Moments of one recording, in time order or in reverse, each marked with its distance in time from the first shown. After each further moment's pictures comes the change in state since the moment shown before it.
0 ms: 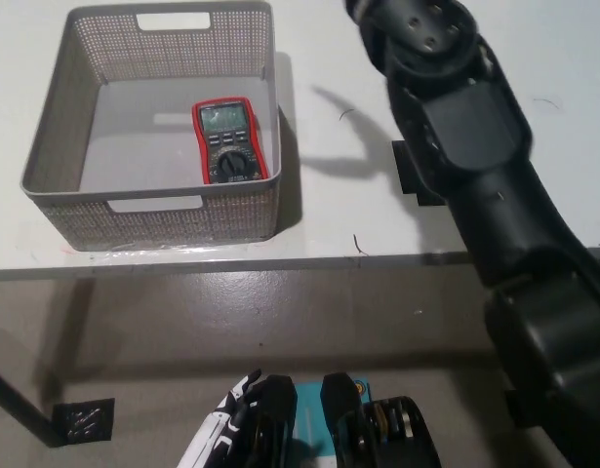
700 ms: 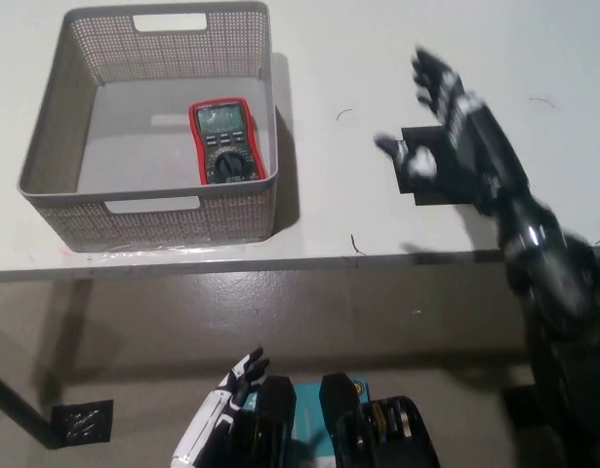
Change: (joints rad) left_arm -0.055 0.001 0.006 0.002 0.000 0.004 0.000; right_arm 0.730 -0.111 -0.027 -0.673 0.013 0.063 0.003
